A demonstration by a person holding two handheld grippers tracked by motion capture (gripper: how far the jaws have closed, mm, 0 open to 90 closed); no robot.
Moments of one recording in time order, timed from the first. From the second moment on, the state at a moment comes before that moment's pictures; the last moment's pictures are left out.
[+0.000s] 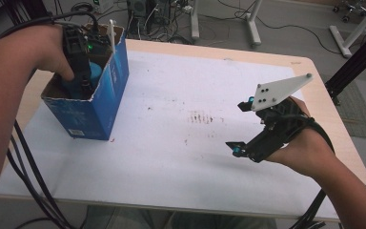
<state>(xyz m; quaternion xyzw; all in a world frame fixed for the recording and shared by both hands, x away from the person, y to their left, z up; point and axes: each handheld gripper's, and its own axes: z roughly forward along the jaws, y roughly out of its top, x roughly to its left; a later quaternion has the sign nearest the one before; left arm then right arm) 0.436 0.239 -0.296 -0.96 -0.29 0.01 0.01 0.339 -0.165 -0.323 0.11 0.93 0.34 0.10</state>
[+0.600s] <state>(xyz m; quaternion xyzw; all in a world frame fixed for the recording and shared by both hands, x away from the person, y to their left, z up) 0.435 0.241 -0.290 -0.95 -0.30 0.00 0.01 0.339 -0.161 -0.329 0.11 0.93 0.34 0.10</state>
